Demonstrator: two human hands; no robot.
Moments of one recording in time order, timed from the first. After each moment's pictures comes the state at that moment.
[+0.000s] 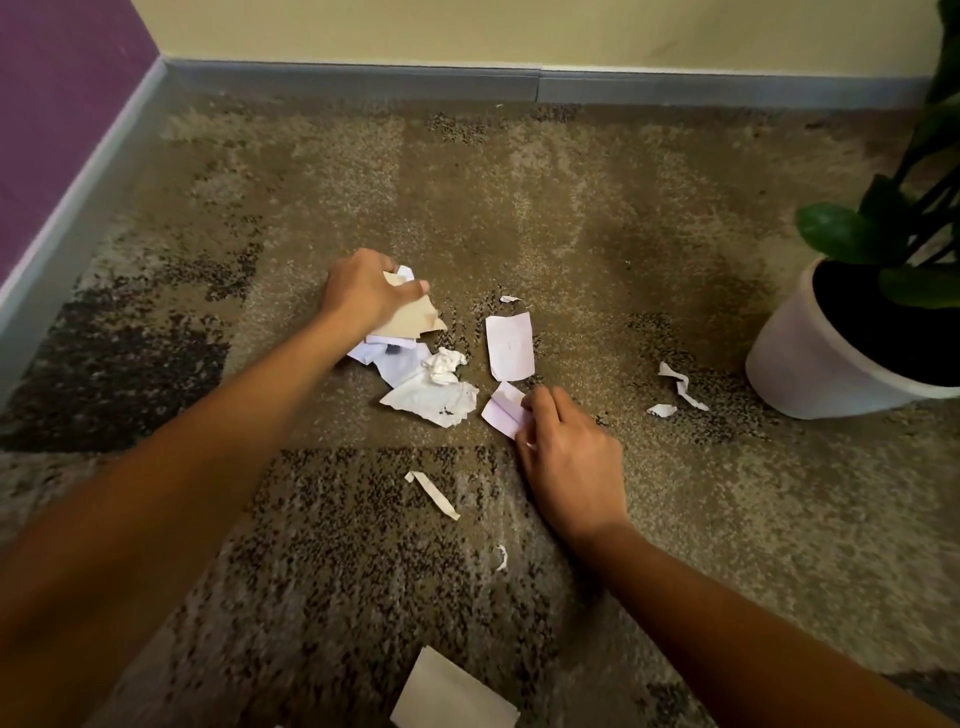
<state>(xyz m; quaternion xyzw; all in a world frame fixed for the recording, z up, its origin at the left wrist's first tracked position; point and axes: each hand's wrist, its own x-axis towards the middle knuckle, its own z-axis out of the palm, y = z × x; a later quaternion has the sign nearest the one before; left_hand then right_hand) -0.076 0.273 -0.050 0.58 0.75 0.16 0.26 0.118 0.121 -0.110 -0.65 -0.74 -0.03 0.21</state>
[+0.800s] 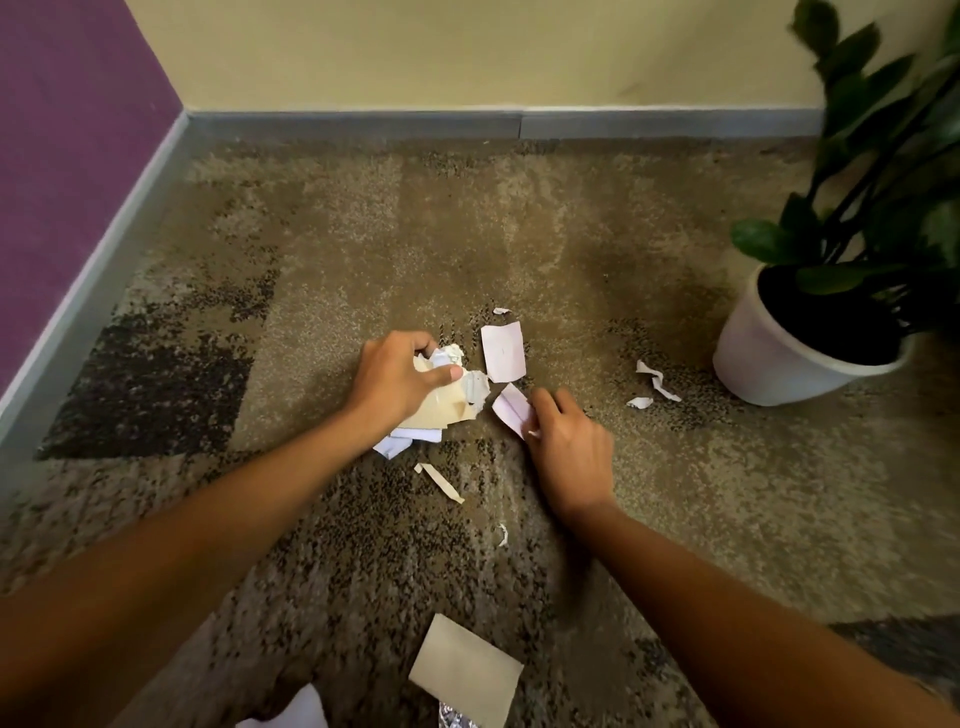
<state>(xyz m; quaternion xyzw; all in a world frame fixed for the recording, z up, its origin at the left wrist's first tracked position) -0.060 0.183 -0.047 0.63 0.69 0.20 0.29 0.117 0.114 -0.102 -0.70 -0.69 0.02 0.19</state>
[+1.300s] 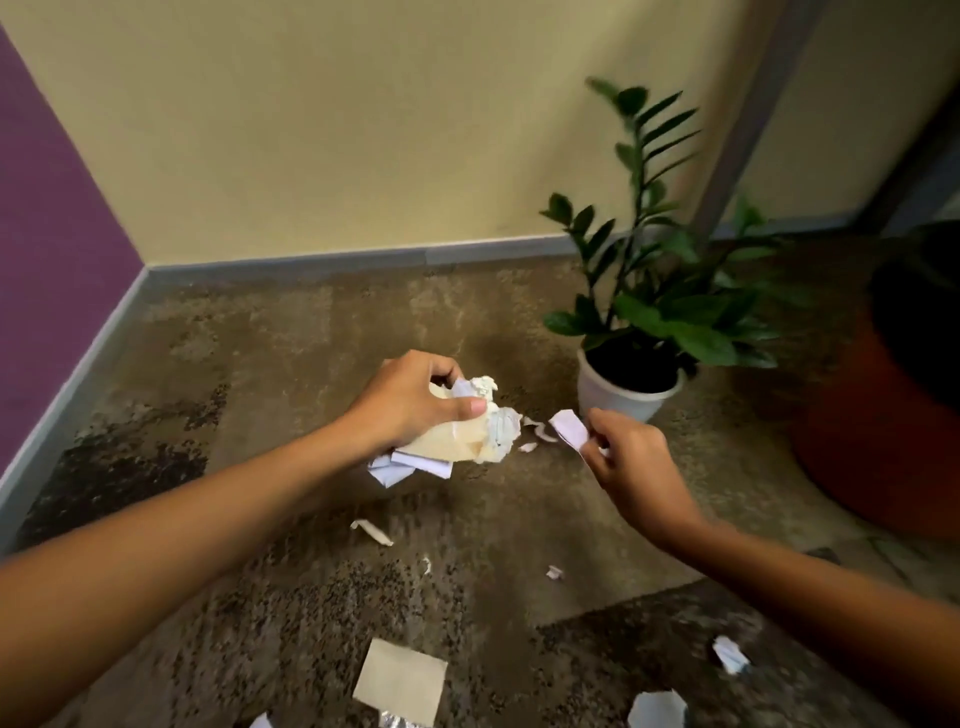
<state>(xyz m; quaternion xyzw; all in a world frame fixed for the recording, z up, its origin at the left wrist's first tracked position) 0.014 0.123 0.097 0.78 0.49 0.19 0.34 0.239 0.027 0.042 -0.68 -0.68 0.06 0.26</state>
